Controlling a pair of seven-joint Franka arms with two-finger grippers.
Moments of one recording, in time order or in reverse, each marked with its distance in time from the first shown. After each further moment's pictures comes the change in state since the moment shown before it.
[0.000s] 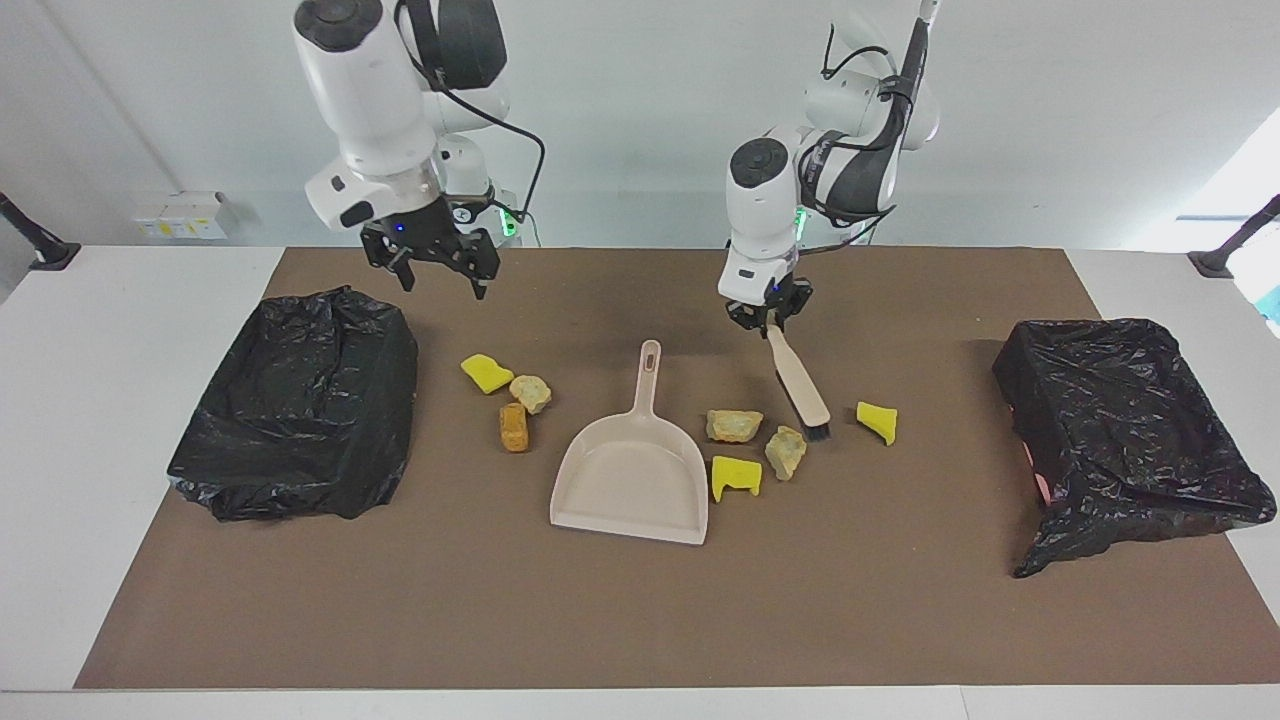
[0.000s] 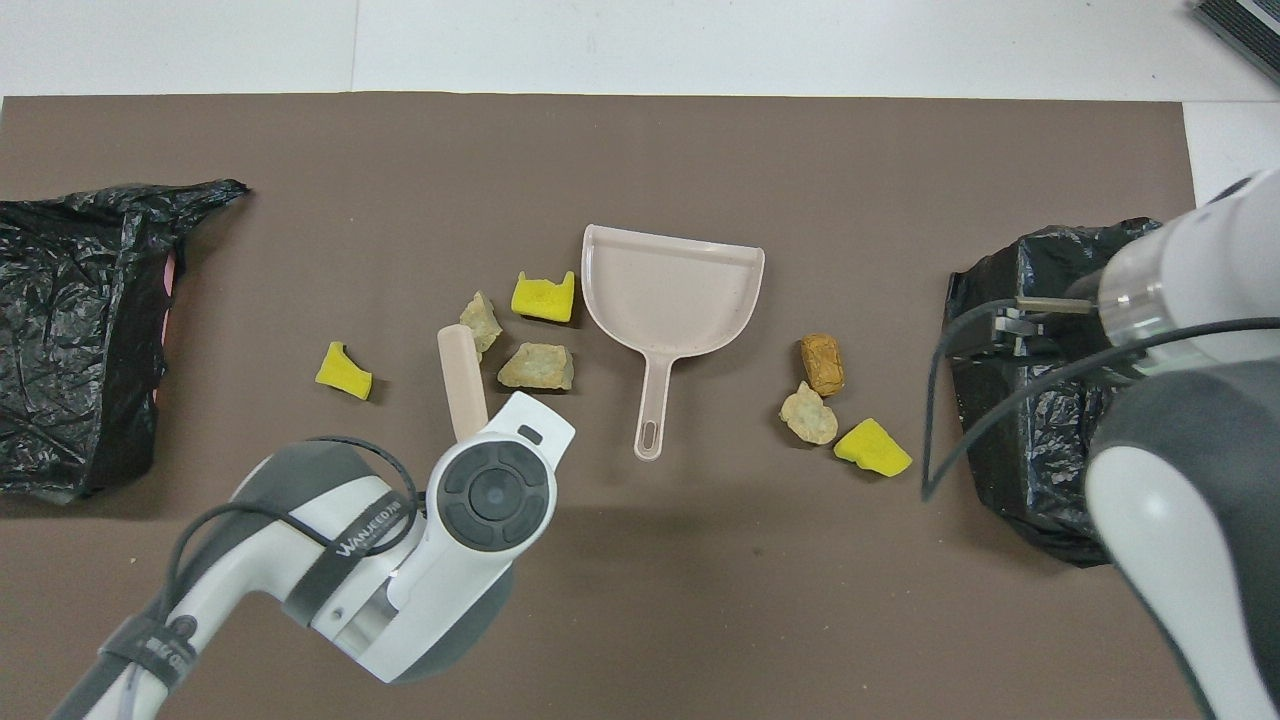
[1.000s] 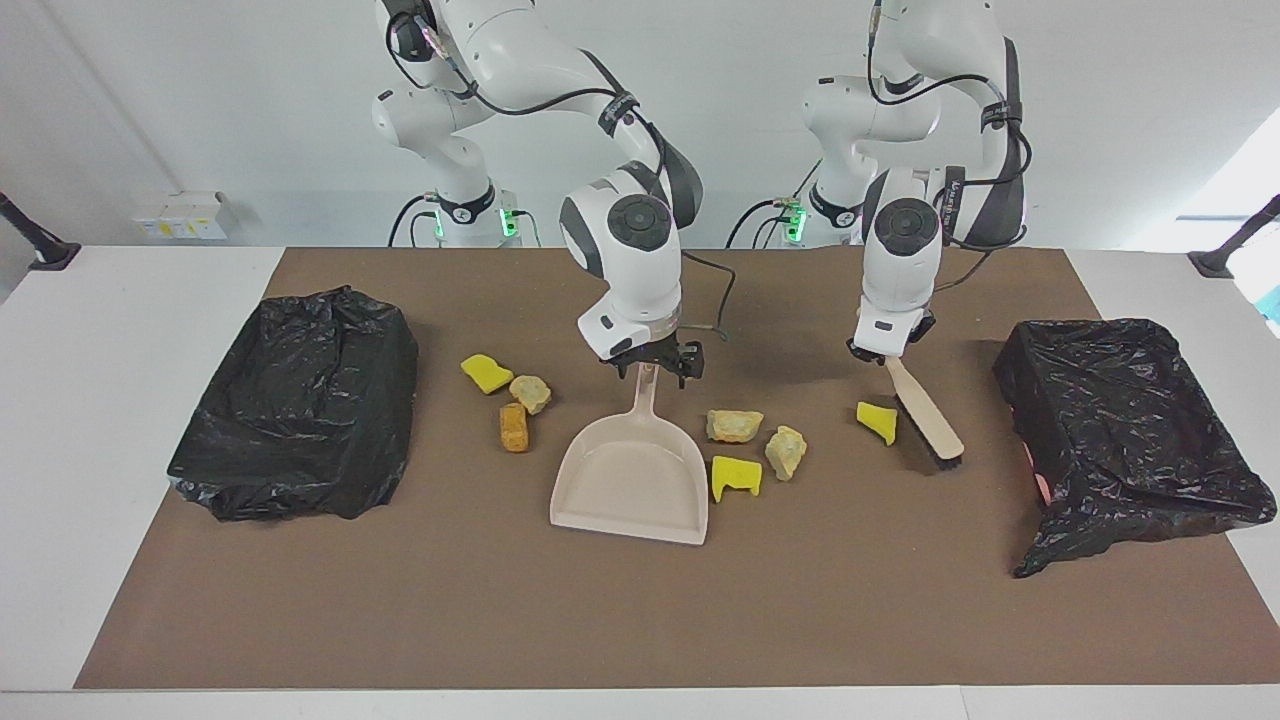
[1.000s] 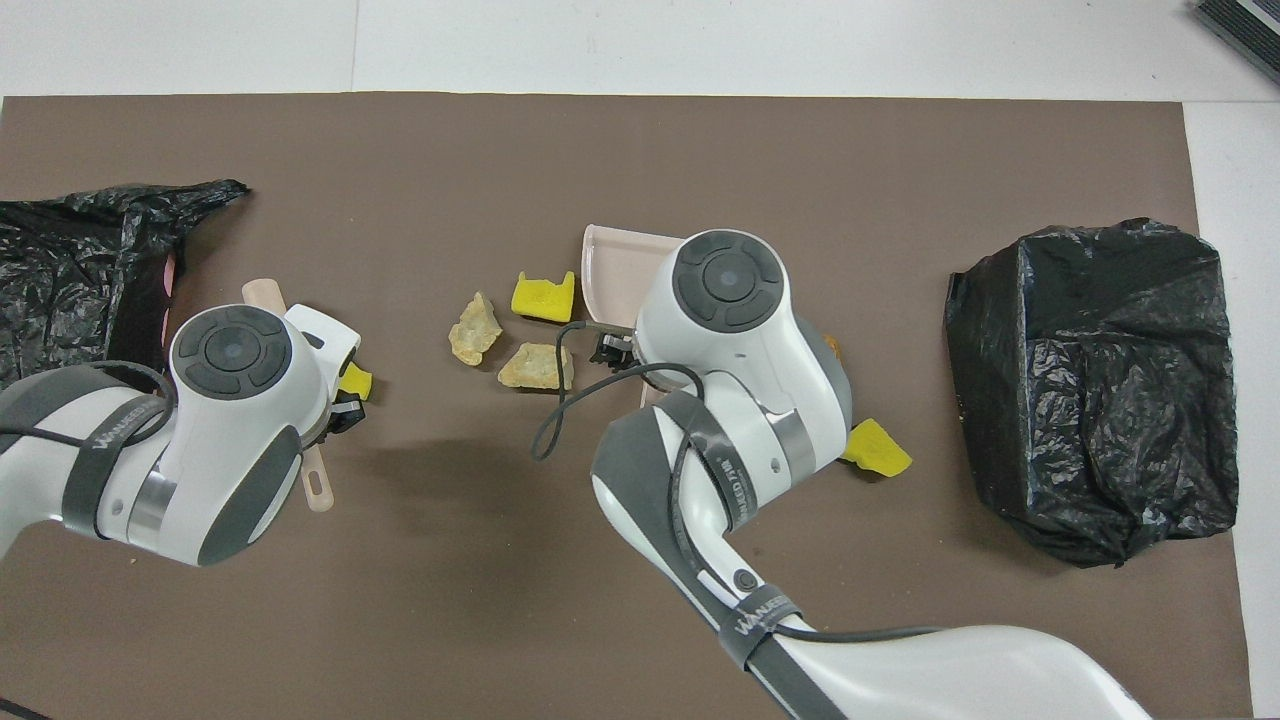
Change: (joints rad) left arm 0.305 0.025 -0.004 -0.042 0.035 -0.015 0.314; right arm 0.318 0.345 0.003 -0.008 0.094 0.342 0.325
